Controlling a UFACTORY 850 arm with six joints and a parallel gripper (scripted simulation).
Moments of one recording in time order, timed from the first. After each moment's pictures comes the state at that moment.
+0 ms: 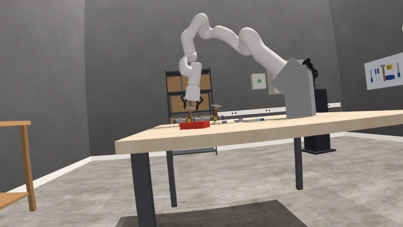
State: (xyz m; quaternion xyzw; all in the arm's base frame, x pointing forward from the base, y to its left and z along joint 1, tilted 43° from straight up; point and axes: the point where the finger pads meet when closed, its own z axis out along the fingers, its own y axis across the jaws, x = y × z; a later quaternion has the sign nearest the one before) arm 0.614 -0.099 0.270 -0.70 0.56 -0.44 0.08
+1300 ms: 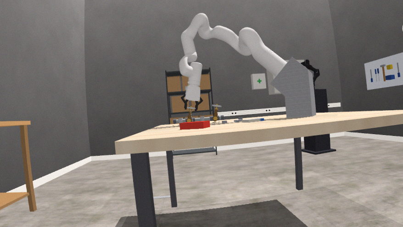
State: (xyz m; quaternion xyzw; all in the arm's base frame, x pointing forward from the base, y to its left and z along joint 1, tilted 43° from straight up) arm 0.614 -0.099 0.269 -0.72 0.53 -0.44 0.06
